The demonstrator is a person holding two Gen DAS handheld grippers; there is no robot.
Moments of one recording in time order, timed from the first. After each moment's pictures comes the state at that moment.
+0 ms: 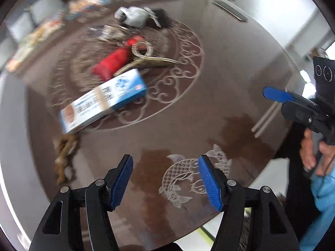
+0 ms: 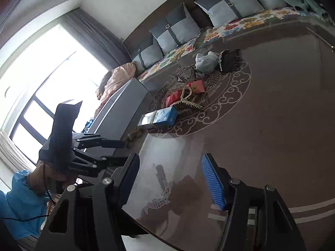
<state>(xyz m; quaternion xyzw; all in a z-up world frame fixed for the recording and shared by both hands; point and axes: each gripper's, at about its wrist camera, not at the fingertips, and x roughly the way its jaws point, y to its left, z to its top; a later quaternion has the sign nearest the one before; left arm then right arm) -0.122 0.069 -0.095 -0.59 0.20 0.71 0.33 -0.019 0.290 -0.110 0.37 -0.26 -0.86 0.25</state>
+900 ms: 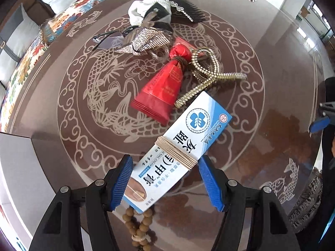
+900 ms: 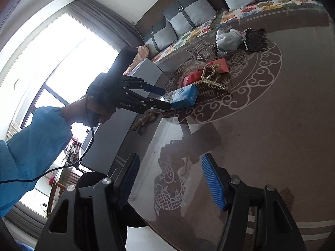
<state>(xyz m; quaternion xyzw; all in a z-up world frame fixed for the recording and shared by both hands) -0.219 0.070 -0.124 -0.55 0.33 0.68 0.35 -0.037 0.245 -0.140 0.42 -0.25 -0.82 0.30</state>
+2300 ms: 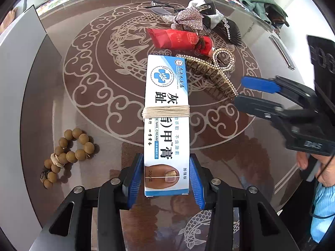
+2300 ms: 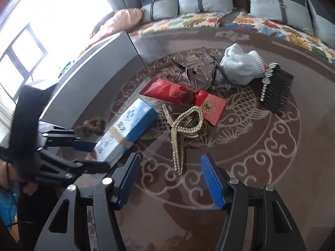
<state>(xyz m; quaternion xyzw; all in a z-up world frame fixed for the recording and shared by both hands) -0.127 0.005 -0.117 -0.62 0.05 0.75 0.21 -0.201 0.194 -0.137 0.49 -0.01 -0.82 0.27</state>
